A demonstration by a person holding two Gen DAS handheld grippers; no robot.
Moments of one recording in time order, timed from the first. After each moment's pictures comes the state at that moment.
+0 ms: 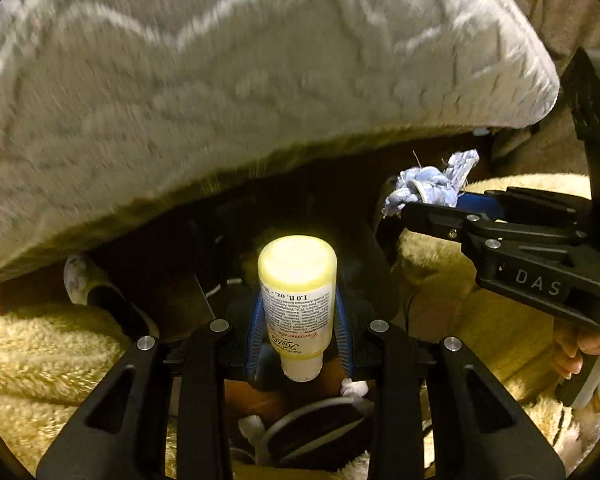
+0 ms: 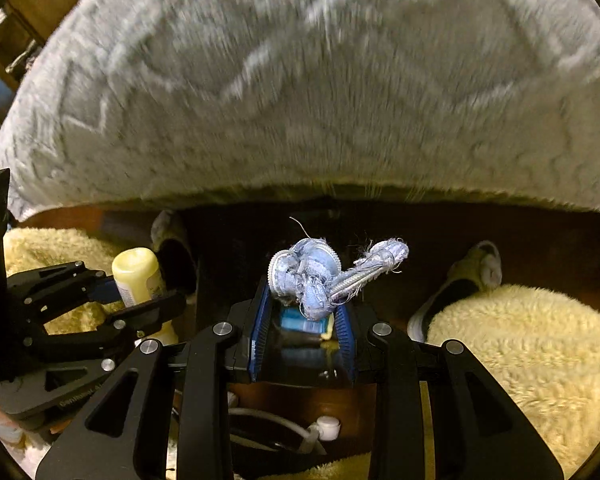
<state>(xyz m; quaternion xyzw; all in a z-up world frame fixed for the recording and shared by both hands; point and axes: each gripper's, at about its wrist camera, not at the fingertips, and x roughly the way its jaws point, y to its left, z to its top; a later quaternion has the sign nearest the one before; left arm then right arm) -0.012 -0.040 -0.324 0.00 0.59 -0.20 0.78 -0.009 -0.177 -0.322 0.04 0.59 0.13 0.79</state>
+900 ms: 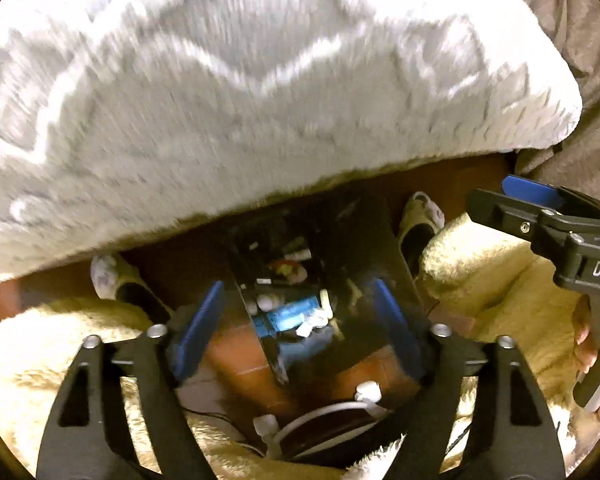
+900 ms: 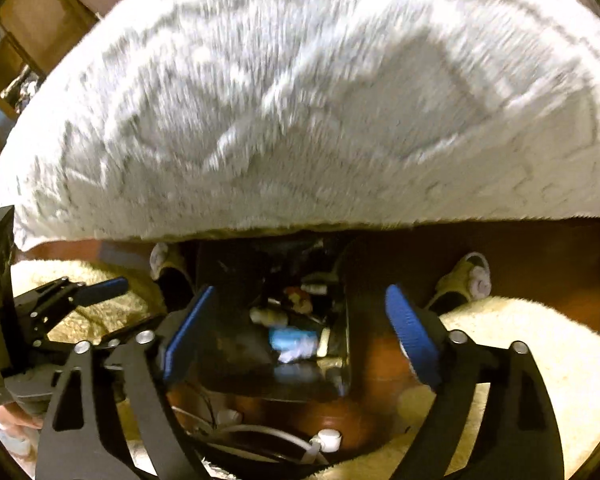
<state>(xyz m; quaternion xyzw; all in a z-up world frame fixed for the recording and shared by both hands) -0.006 -0.014 -0.301 0.01 0.57 -0.15 0.80 0.004 -0.209 -0.279 0.07 0.55 0.11 0.83</state>
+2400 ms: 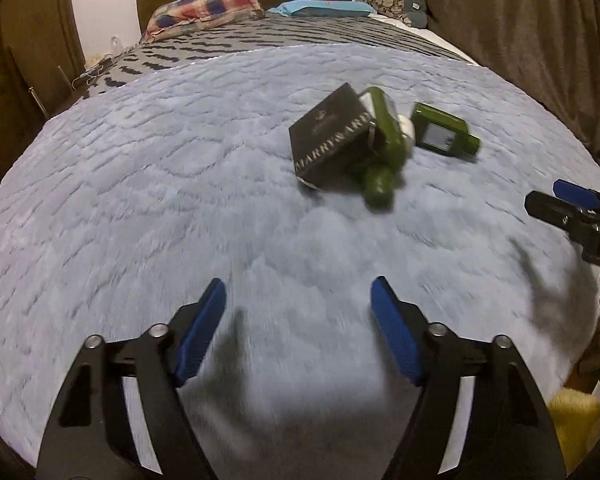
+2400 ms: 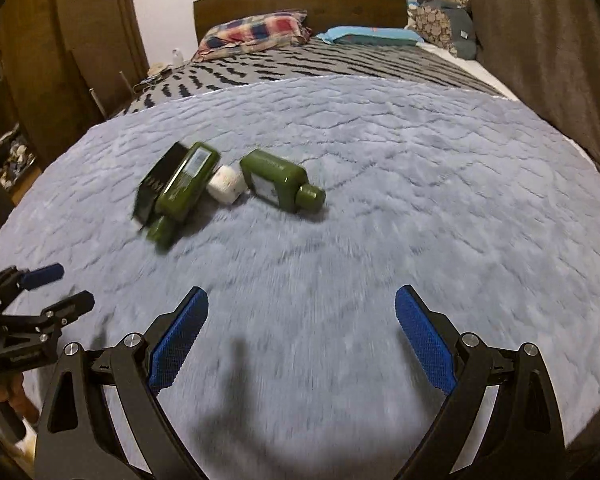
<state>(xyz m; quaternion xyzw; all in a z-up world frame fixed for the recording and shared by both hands) 0.226 0.012 -0.146 0.05 0.44 -0.08 0.89 0.231 -0.220 -0.139 0.03 0.41 0.08 0.91</state>
